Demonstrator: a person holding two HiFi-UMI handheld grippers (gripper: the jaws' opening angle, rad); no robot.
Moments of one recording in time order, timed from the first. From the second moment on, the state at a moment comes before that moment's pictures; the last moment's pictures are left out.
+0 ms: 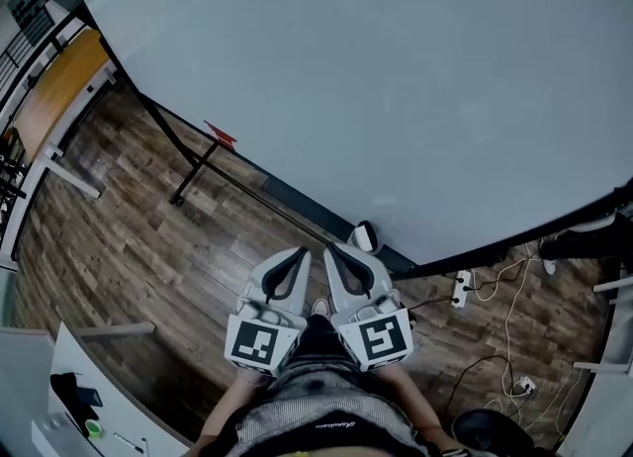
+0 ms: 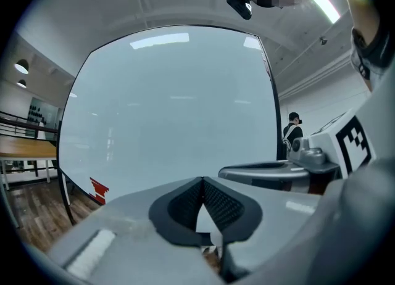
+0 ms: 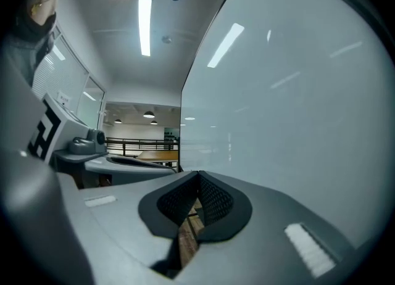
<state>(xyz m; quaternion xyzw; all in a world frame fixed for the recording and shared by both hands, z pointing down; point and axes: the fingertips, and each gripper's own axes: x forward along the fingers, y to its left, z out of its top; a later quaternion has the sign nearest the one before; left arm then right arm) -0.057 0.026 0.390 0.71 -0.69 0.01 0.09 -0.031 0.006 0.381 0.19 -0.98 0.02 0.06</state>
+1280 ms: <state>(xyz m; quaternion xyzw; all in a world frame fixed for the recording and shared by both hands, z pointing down) -0.017 -0.063 0.394 0.92 -0.39 0.04 0.07 0.030 -0.064 0.389 0.52 -0.85 0.04 0.05</state>
